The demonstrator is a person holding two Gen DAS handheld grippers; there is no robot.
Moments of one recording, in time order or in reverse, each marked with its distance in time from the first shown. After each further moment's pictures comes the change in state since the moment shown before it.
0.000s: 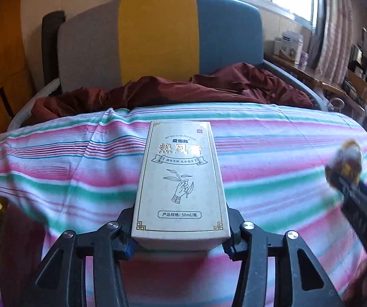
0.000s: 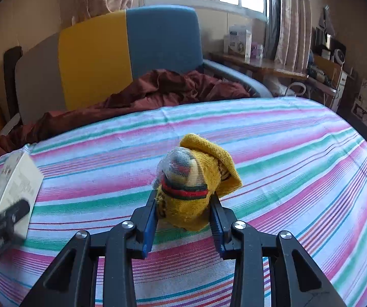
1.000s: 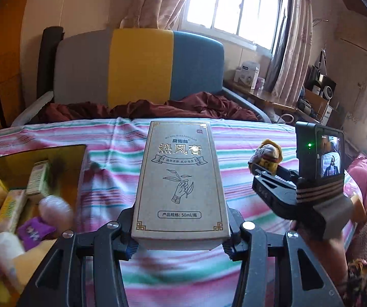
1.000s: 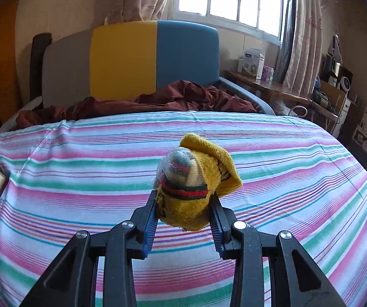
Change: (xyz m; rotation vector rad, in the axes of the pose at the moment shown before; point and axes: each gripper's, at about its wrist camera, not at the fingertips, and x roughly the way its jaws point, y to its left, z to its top) left arm -0.161 0.056 -0.081 -0.013 -0.136 -0.223; right arm -0.083 0.042 -0.054 -0.129 -0.061 0.009
